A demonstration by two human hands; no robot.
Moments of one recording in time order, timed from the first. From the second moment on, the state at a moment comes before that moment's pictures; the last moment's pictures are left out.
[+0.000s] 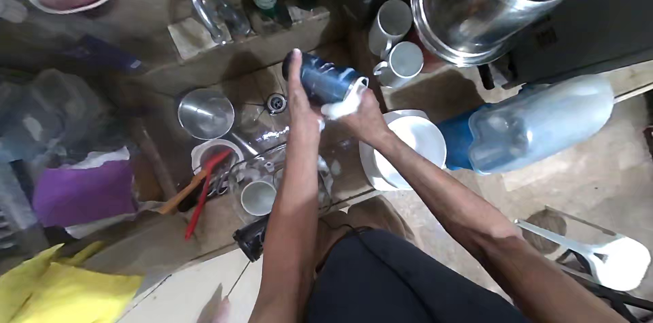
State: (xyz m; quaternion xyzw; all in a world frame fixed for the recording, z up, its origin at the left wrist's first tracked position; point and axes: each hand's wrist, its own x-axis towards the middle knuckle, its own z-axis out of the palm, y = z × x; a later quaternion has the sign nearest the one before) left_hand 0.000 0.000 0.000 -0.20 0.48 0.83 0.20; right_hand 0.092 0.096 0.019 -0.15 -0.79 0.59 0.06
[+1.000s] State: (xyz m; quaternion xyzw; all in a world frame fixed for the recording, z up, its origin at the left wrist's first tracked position) left_hand -0.010 -0.001 -0.045 -0.08 0.25 0.96 0.13; right_hand 0.070 0.094 -0.008 -0.32 -0.72 0.61 0.06
